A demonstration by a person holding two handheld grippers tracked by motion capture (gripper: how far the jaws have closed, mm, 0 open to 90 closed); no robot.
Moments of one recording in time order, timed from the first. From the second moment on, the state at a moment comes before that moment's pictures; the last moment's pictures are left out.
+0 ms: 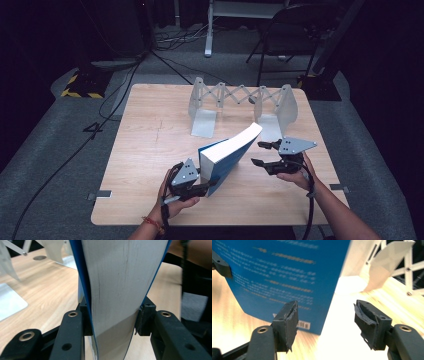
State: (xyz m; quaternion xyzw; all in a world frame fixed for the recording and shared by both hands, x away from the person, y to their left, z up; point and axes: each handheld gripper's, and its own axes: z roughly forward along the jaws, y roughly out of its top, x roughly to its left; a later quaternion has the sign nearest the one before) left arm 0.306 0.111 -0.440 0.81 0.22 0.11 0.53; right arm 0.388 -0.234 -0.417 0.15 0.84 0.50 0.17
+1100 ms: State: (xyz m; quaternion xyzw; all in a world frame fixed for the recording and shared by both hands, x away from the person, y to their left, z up) left arm 0.302 0.135 -0.444 0.83 0.22 0.14 0.49; right arm 0.413 -0.197 -0.420 0.04 0.85 0.52 0.06
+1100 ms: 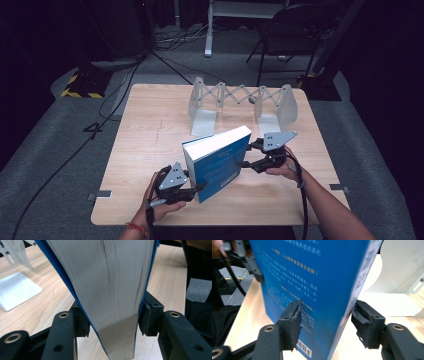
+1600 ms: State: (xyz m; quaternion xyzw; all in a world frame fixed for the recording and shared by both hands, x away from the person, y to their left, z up) left arm 0.304 0.136 -0.444 0.83 0.21 0.14 0.49; right arm 0.387 -0.212 -0.404 -0.01 0.85 0.52 0.06
